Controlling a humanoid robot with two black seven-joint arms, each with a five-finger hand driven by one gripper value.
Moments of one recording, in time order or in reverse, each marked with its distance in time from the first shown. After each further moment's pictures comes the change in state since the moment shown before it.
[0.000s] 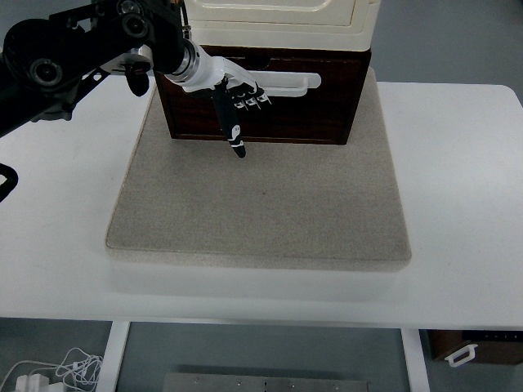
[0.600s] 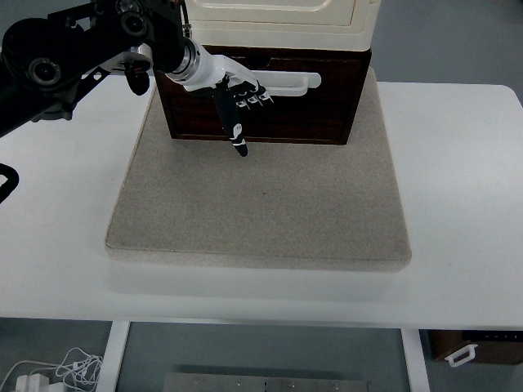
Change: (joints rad) left arm 0.004 0.000 -0.031 -0.009 -0.005 0.000 0.000; right arm 0.000 0.000 0.000 0.000 0.000 0.000 0.000
